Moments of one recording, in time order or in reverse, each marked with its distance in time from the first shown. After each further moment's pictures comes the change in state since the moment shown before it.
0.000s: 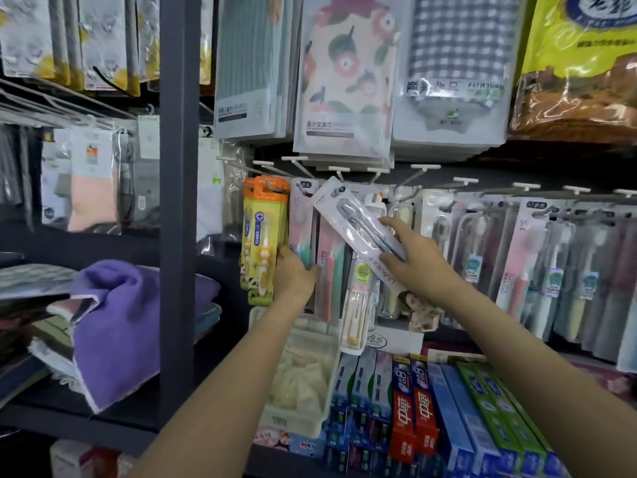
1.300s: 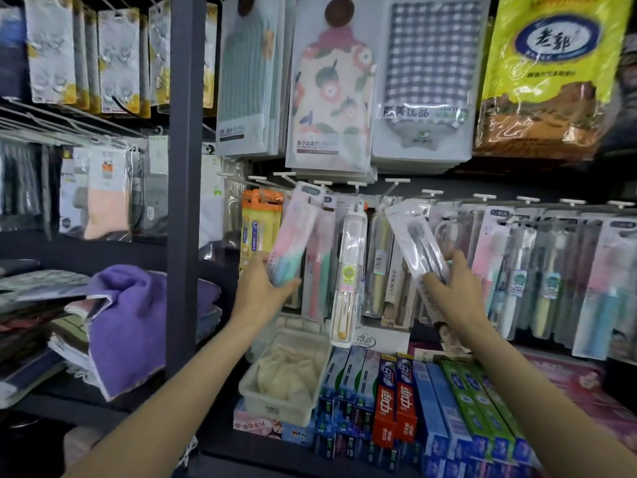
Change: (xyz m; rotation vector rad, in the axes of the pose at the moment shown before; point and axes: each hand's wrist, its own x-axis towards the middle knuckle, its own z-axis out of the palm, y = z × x) left_hand -0.068 -0.002 -0.065 -0.197 0.078 0.209; right_hand -0.054 0.054 -0.019 0.248 0.315 0.314
